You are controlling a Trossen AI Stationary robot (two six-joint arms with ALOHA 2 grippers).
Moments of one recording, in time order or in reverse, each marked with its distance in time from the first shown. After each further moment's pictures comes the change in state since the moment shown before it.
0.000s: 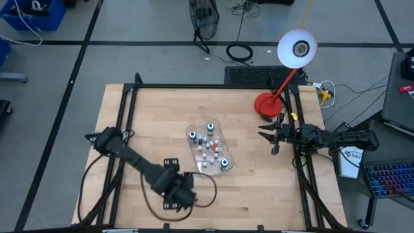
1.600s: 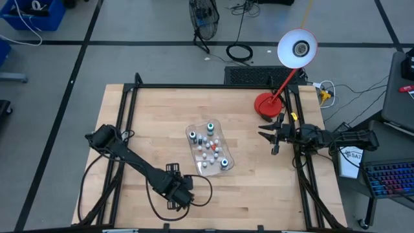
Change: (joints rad) left arm -0.008 -0.059 -0.476 0.501 -0.020 -0.042; right arm 0.000 0.000 0.000 0.000 0.000 0.000
